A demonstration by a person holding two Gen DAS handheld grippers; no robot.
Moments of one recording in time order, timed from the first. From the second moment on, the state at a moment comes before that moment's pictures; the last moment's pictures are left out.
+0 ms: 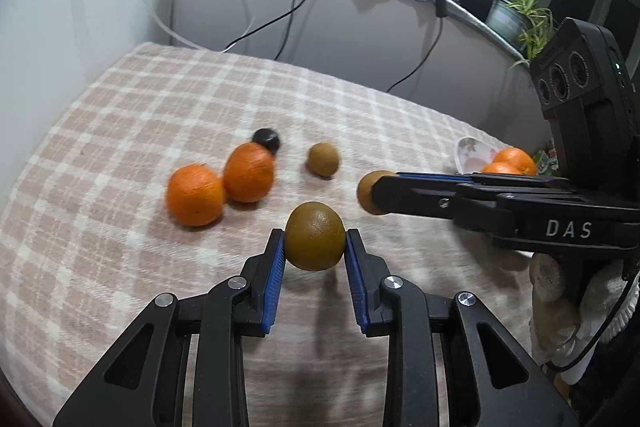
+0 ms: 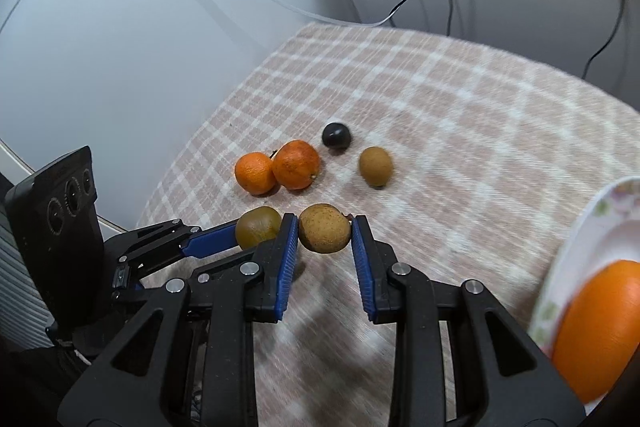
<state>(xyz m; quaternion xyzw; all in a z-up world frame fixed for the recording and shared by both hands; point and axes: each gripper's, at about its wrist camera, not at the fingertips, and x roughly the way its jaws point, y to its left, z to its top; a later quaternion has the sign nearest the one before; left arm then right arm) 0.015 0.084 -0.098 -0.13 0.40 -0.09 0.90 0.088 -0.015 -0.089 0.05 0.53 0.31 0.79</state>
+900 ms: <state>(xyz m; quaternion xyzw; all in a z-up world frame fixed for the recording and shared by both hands) 0.072 -0.026 -0.064 -0.09 0.37 -0.20 0.90 0.090 -0.166 -0.044 0.06 0.47 0.17 0.86</state>
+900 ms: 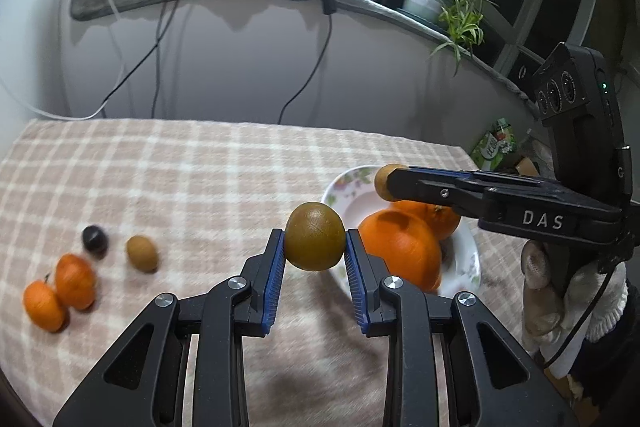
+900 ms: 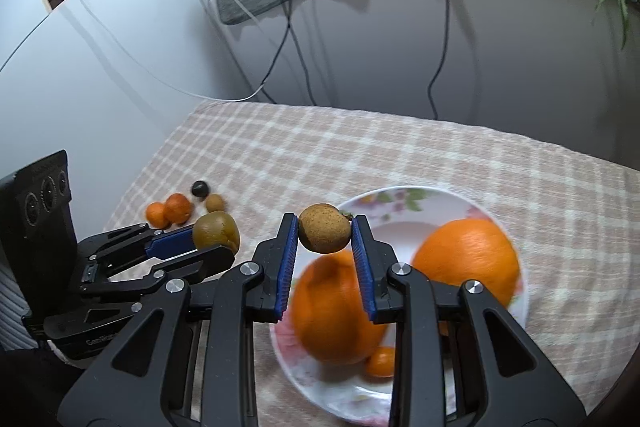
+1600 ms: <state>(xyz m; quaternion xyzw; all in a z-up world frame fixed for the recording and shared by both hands) 0.113 -0.061 -0.070 -0.08 0.39 -0.22 0.89 0.112 -0.195 -0.057 0.05 0.48 0.15 0.86</state>
